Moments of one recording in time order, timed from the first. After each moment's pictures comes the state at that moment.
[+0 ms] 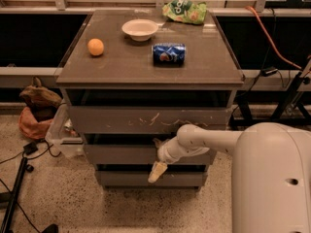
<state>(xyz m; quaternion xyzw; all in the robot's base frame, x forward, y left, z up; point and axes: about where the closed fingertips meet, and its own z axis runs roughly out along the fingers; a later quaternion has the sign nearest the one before) 0.627 -0.003 0.419 -0.64 0.69 0.18 0.29</state>
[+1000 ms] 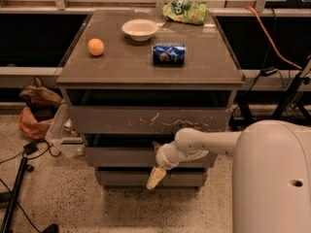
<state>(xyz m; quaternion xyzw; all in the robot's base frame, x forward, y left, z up) 0.594 0.005 0.415 -0.63 0.70 0.19 0.26</state>
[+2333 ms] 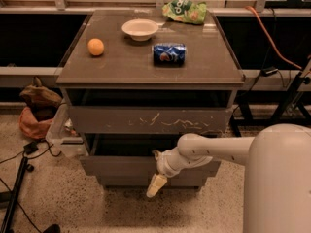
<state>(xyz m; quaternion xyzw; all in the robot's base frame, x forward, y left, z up) 0.560 0.009 0.424 -0.62 0.71 0.22 0.25</state>
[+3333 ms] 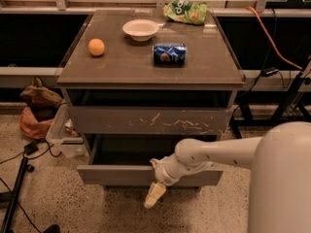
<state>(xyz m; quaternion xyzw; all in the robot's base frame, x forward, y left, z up) 0.516 0.013 0.436 -0.62 0.71 0.23 0.23</state>
